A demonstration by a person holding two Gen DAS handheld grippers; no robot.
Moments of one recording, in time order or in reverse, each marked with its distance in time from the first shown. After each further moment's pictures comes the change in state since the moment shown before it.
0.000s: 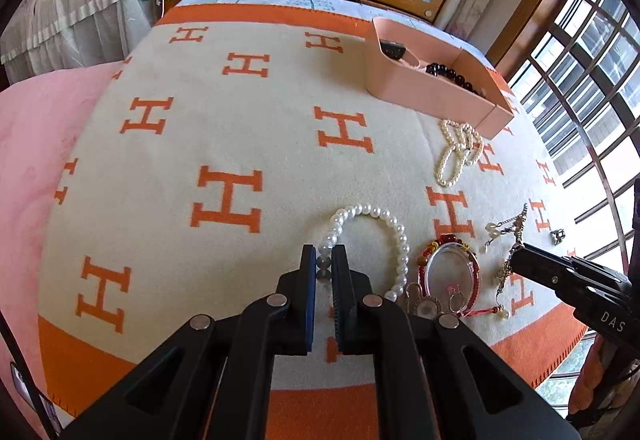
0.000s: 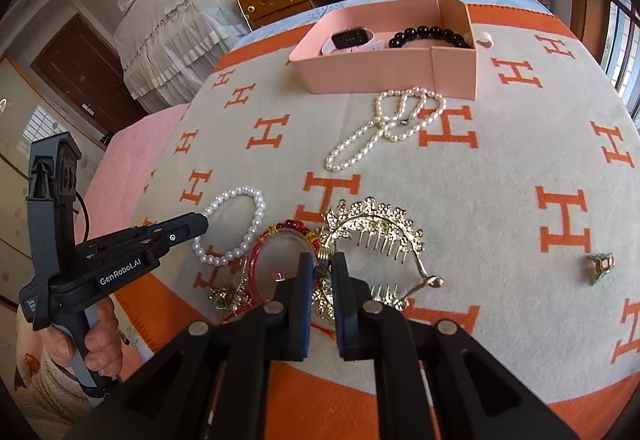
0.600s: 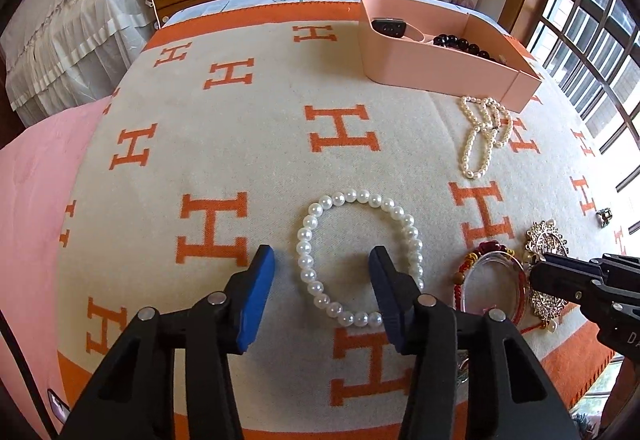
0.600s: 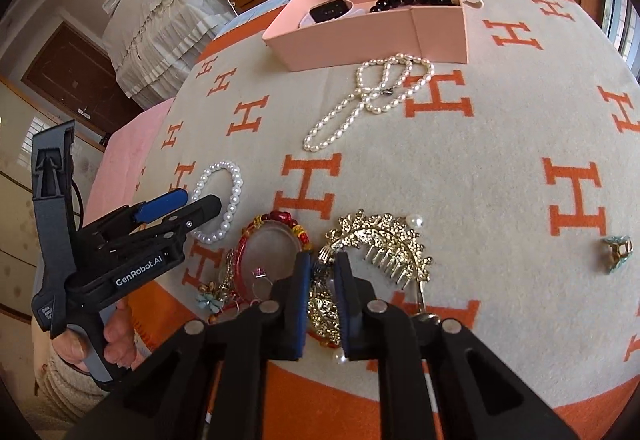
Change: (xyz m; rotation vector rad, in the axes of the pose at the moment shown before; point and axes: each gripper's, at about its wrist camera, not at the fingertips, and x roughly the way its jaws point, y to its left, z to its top) left arm 0.039 -0.029 0.006 0.136 0.025 0.147; right arm 0.026 -0.008 -0.002 0.023 0.089 -0.034
